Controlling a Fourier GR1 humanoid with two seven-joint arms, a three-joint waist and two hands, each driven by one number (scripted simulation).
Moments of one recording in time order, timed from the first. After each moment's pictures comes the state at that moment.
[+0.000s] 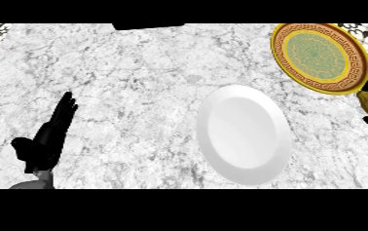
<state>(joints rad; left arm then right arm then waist) -0.01 0.22 0.13 -1.33 0.03 -0.05 -0.15 -0.30 -0.75 -0.14 -1.14 0.60 0.24 -0.12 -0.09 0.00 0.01</state>
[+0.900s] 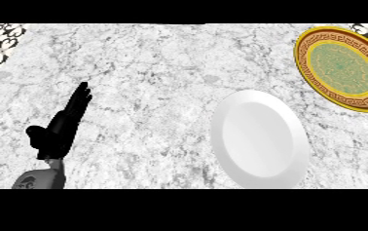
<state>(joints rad) -0.08 0.21 0.08 -1.35 0.01 -0.08 -0.11 -0.35 -1.15 -0.56 -0.49 0.42 0.16 -0.89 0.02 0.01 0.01</state>
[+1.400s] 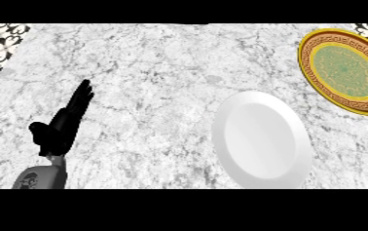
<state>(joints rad) -0.10 0.21 0.08 -1.33 0.00 -0.09 -0.11 -0.60 -1.13 -0.46 -0.37 0.50 0.18 -0.88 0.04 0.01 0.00</state>
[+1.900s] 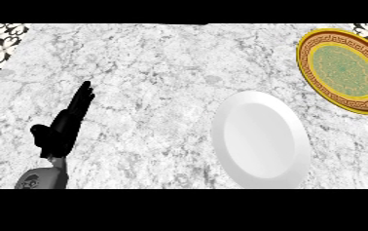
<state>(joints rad) -0.09 0.20 0.07 -1.34 -0.01 -0.08 -0.12 -0.79 -0.96 -0.35 -0.34 0.59 0.15 -0.78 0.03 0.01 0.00</state>
